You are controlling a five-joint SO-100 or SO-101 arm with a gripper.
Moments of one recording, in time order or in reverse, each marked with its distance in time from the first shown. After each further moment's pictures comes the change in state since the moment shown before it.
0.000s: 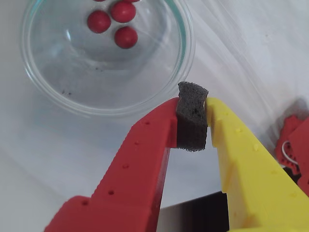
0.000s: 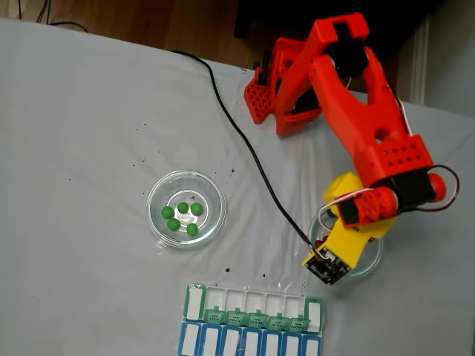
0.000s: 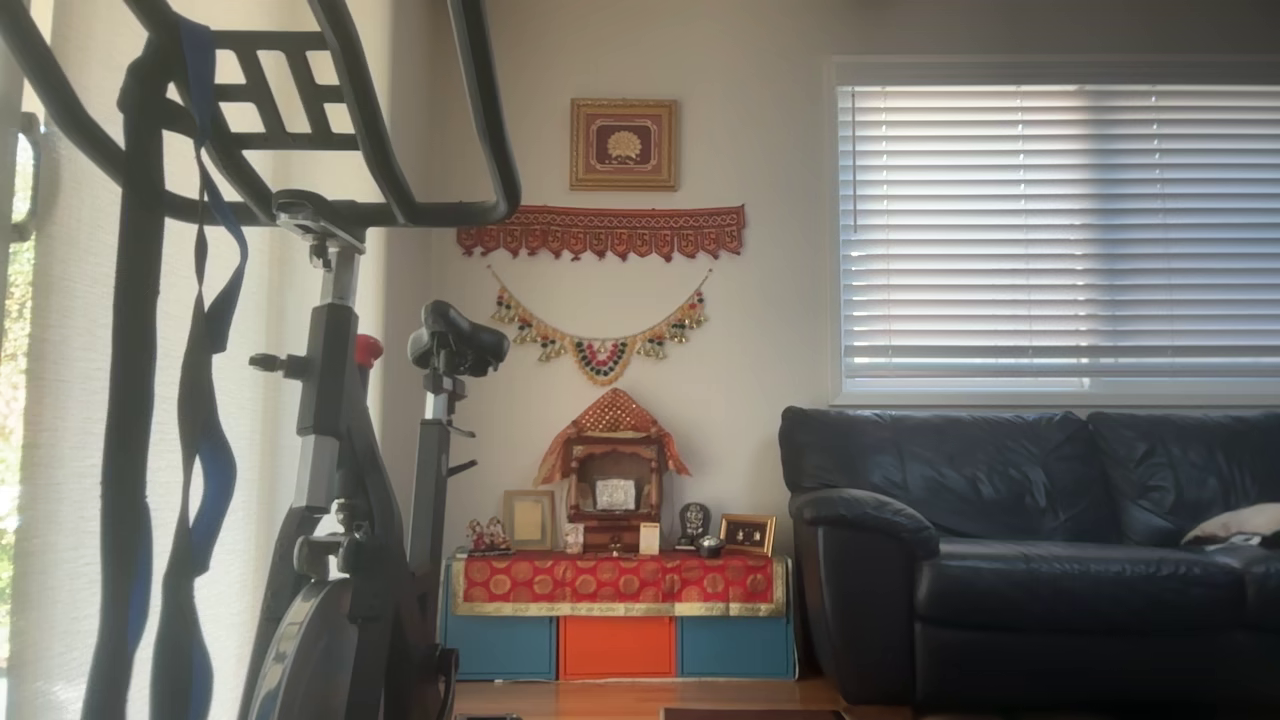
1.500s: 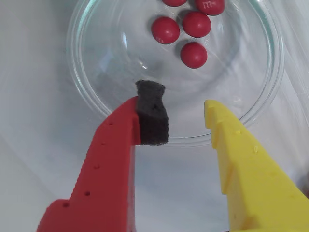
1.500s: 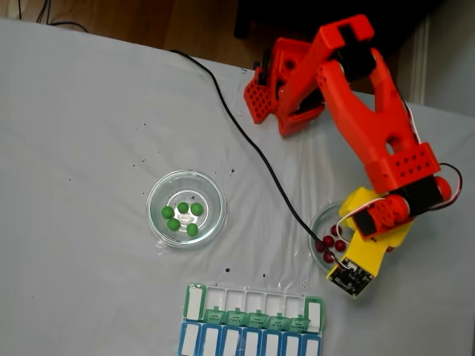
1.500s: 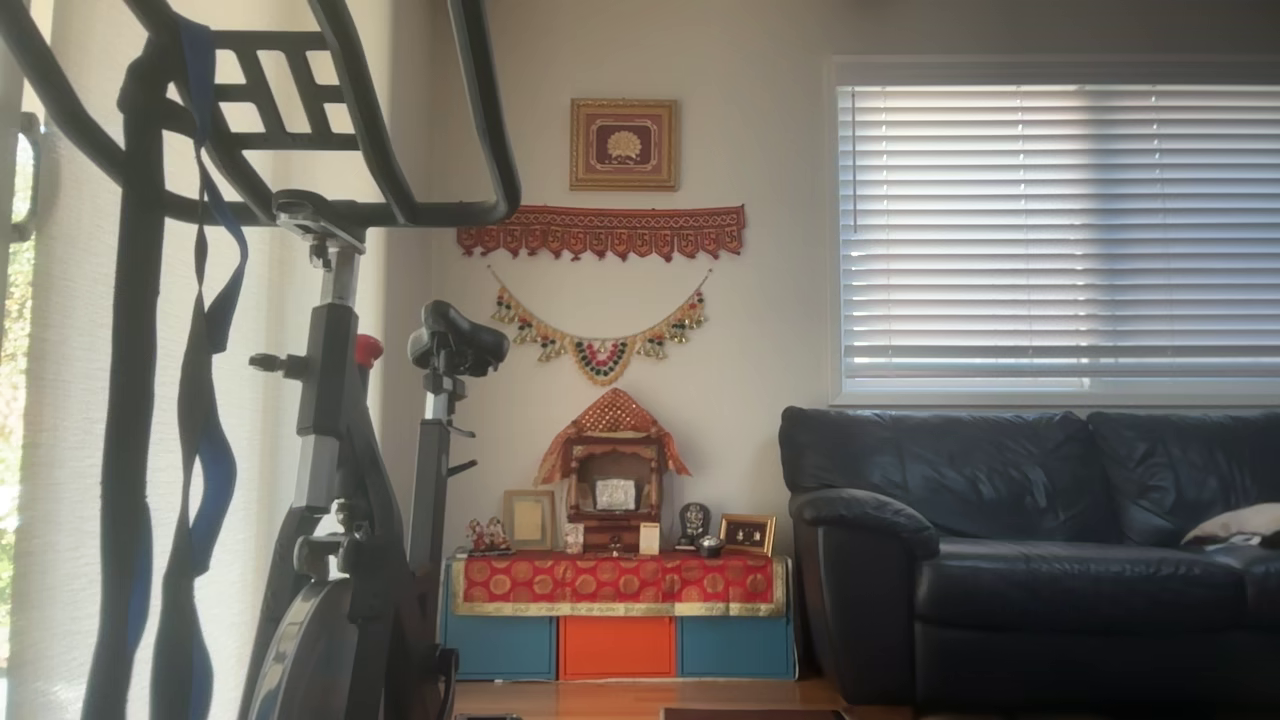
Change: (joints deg) arm -6.0 -2.1 8.3 -17.8 3.1
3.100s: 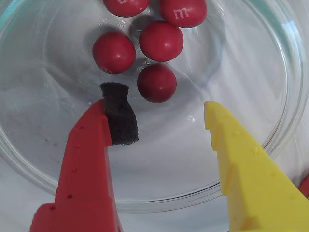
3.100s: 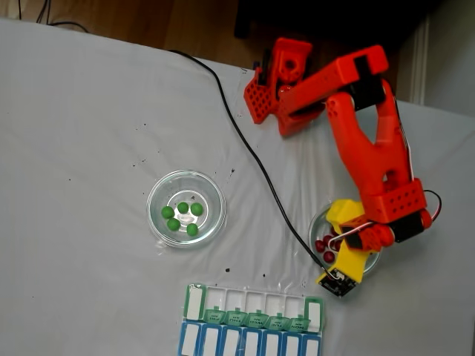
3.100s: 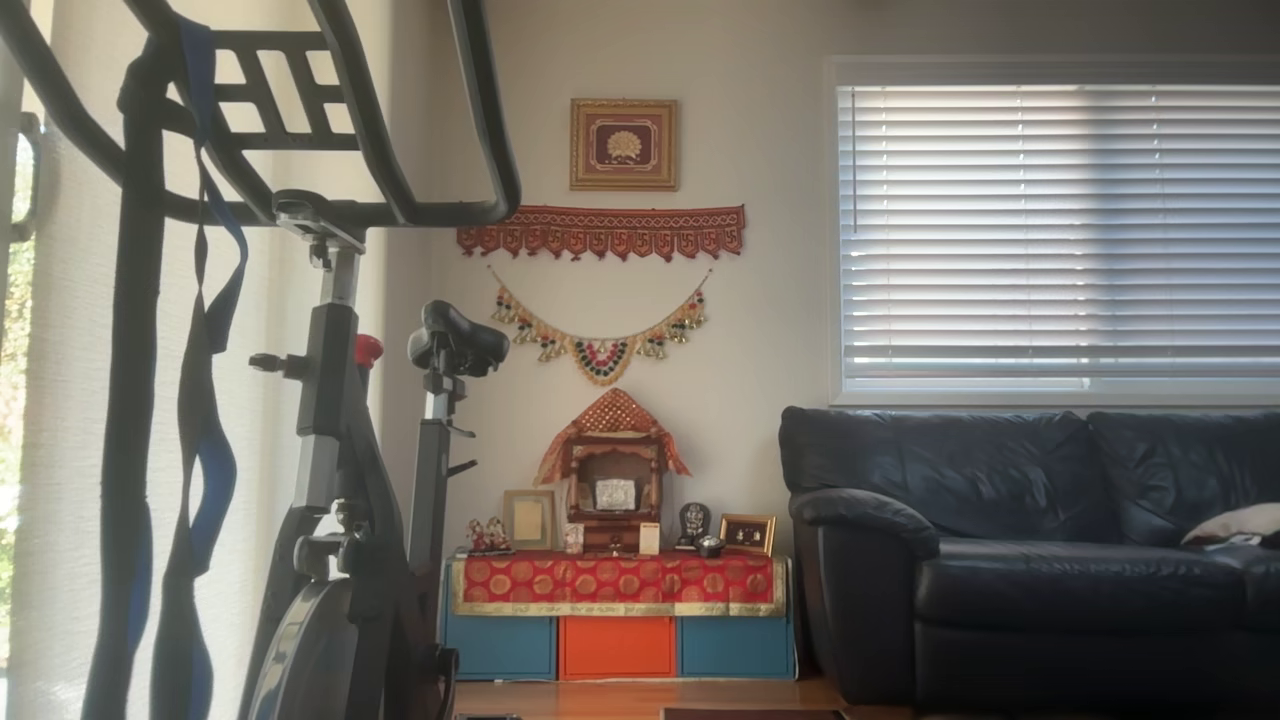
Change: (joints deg) arm -0.3 -14.5 1.6 -3.4 -3.2
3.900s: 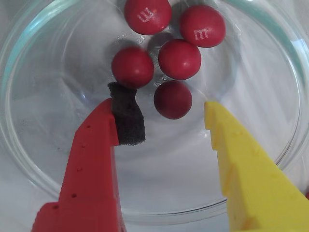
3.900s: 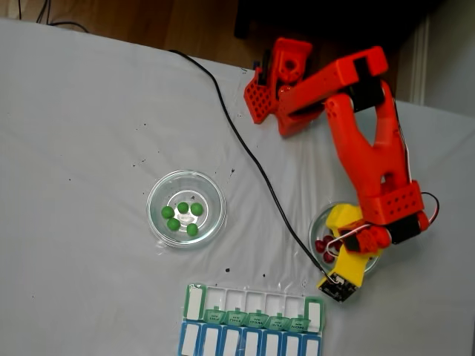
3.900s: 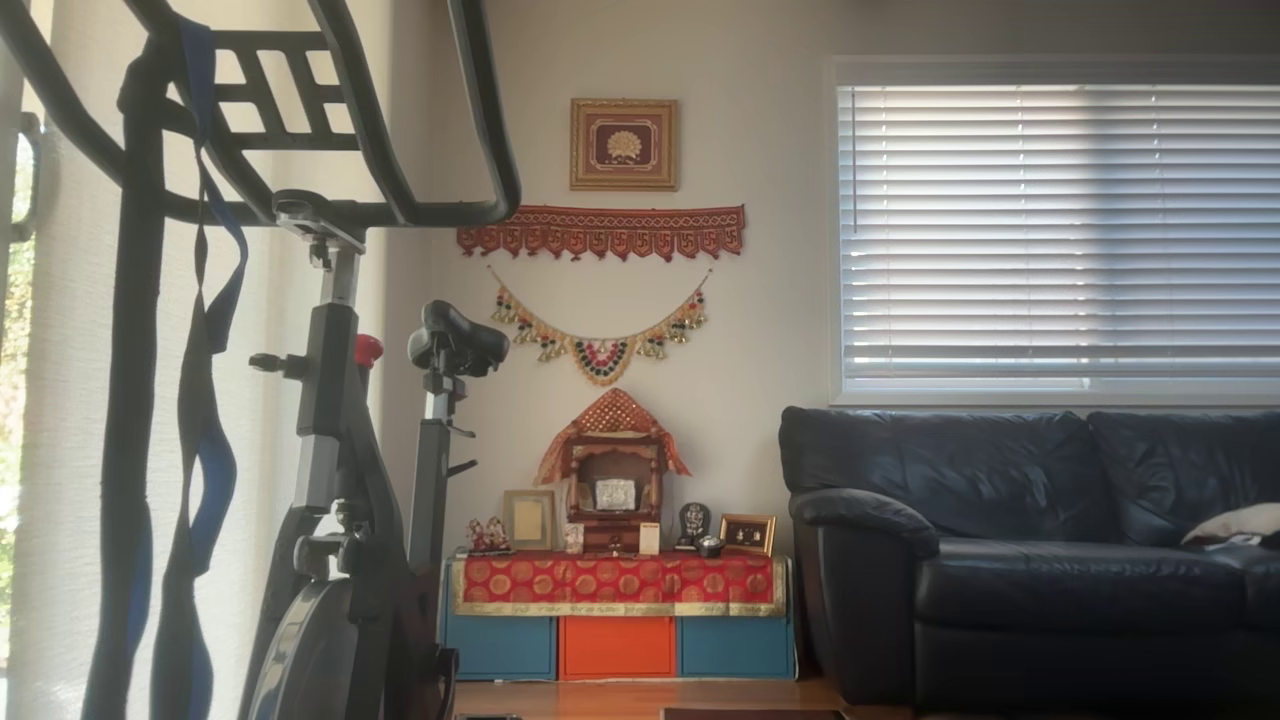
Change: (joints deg) arm 0.7 -1.0 0.0 -3.6 -1.1
